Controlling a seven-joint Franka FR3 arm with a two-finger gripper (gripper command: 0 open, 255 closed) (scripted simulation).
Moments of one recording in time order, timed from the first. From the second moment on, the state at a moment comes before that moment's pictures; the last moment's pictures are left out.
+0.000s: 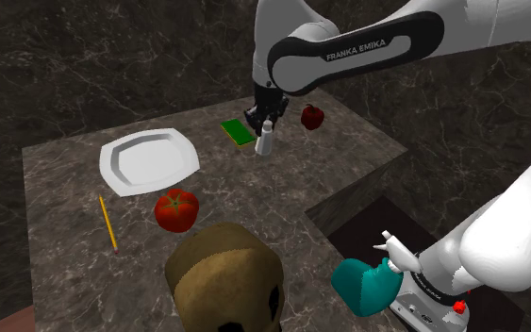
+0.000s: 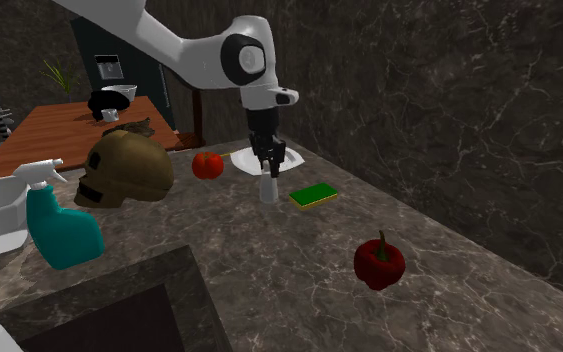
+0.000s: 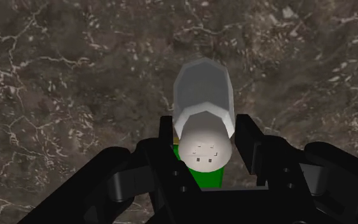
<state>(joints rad) -0.01 0.12 0.35 -1.98 -0.19 2.09 0.41</state>
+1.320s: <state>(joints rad) -0.01 0.06 0.35 -1.78 -0.15 1.83 0.36</state>
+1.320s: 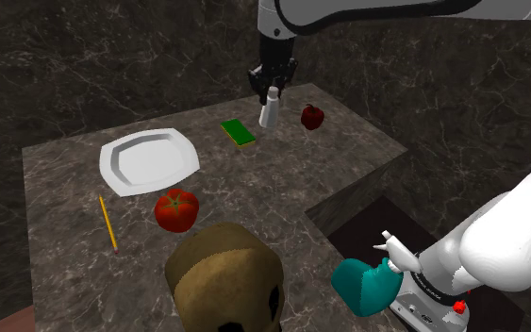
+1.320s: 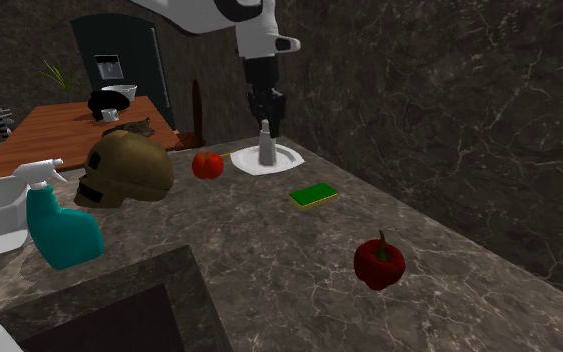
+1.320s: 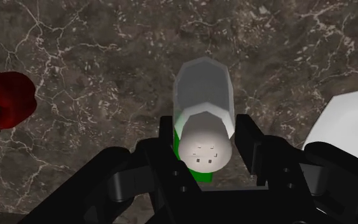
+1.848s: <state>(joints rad) -0.01 0.06 0.35 -1.67 -0.15 1.73 0.34</state>
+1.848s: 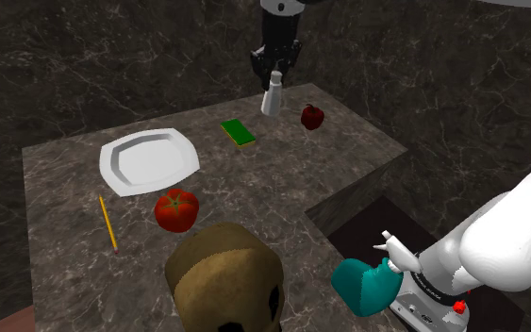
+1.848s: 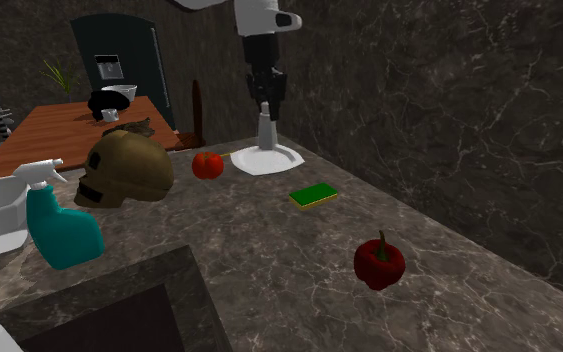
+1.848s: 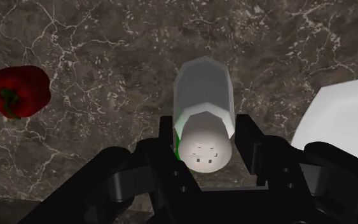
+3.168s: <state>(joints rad) 0.12 -0.67 0.36 -2.31 0.09 1.67 0.37</state>
